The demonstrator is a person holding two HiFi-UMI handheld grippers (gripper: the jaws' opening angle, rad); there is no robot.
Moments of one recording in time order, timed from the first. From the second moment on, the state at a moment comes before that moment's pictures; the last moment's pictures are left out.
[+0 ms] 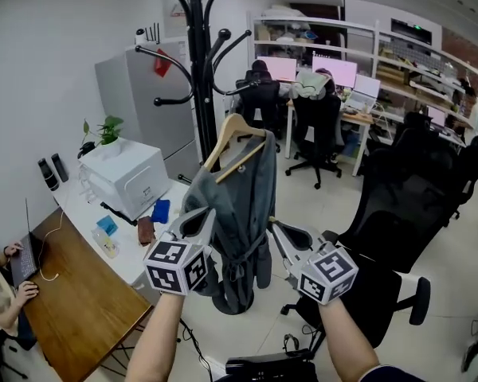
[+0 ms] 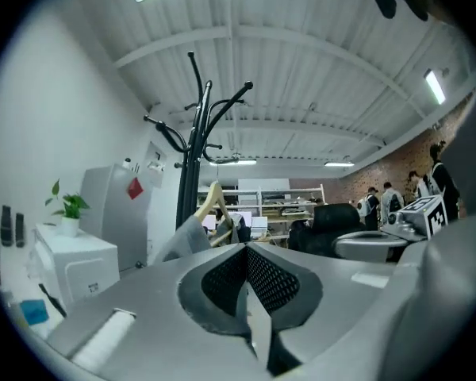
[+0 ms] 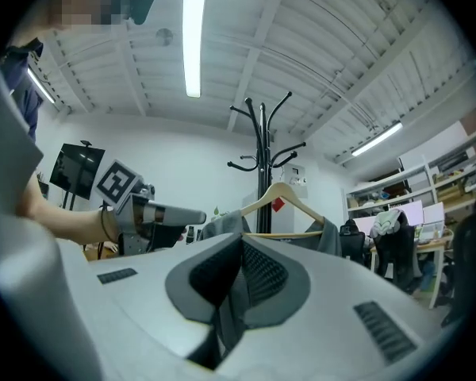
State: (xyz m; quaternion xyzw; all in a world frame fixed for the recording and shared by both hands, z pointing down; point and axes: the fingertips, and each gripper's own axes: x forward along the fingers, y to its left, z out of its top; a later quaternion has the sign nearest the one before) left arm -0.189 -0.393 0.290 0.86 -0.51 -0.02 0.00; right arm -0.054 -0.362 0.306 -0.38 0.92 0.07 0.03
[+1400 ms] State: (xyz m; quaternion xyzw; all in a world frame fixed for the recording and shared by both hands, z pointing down) left arm -0.159 -0.325 0.340 0.90 -0.42 0.02 0.06; right arm -0.092 -0.313 0.319 -0.41 0.91 0.06 -0.02
